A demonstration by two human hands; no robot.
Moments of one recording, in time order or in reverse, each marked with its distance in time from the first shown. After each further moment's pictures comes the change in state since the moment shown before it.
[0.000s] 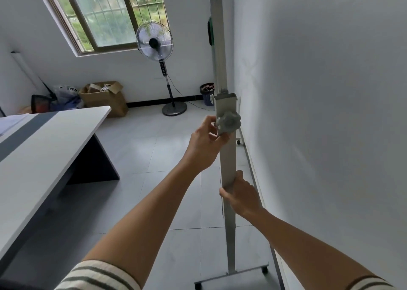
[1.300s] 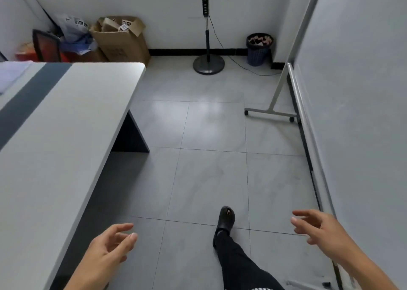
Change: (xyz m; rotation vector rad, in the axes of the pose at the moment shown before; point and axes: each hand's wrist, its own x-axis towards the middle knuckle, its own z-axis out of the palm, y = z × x) left_hand 0.013 -0.398 -0.425 -0.038 0.131 -0.934; right_hand 0.213 -0.155 0.201 0.348 -0.392 0.399
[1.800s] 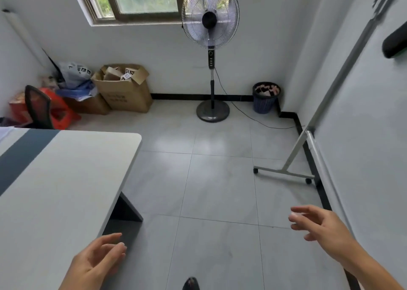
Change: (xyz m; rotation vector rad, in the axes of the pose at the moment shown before) left_hand 0.294 0.254 -0.044 -0.189 0.178 0.119; right_hand 0.311 -0.285 -0.055 0.102 0.055 -0.171
